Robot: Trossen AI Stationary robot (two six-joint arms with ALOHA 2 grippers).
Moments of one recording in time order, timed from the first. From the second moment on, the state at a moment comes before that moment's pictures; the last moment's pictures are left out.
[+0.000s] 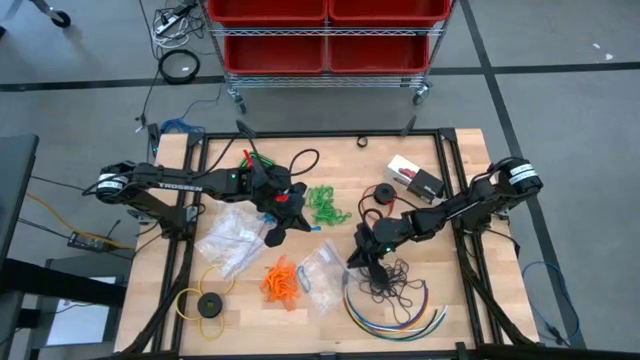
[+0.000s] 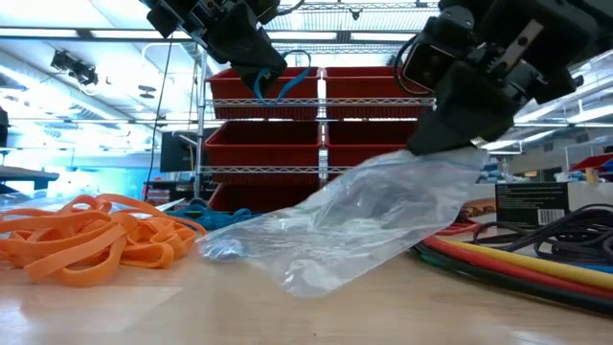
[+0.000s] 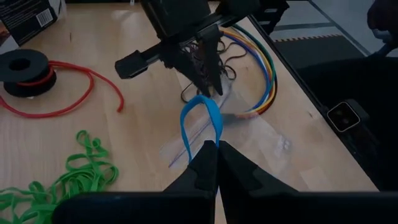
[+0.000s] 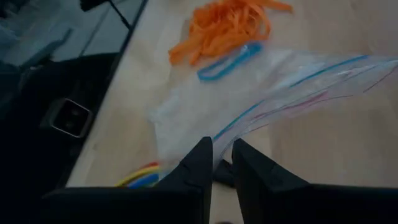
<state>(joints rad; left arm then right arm) 0.08 1.41 0.99 -0.23 0.44 0.12 0.25 1.57 0.58 0.46 -0.17 0.41</state>
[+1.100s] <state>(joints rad) 0.08 1.41 0.99 -0.22 0.44 0.12 0.26 1.80 0.73 0.47 -0.17 0.39</state>
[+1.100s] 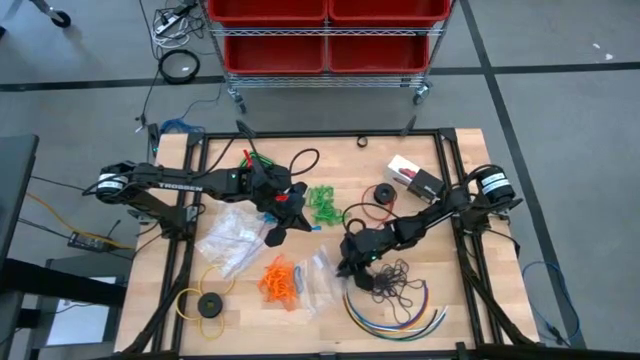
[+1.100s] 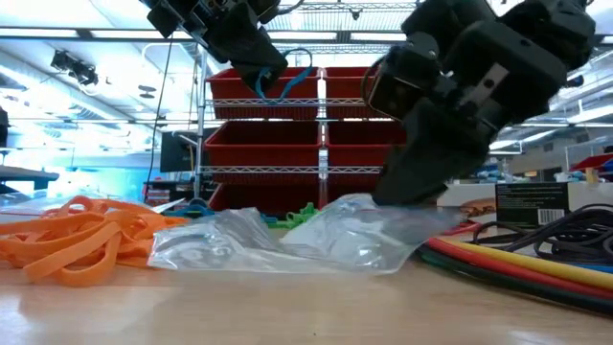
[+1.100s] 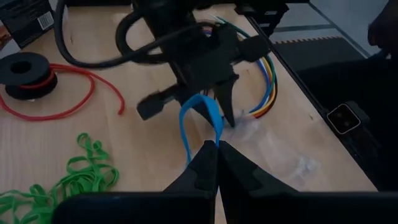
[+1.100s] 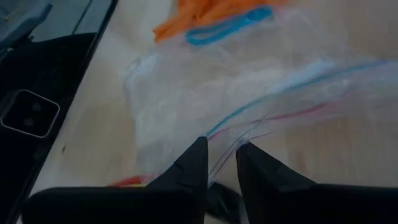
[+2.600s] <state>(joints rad) 0.08 1.41 0.99 -0.20 0.37 0.12 0.25 1.94 0.86 0.42 -0.16 0.31</state>
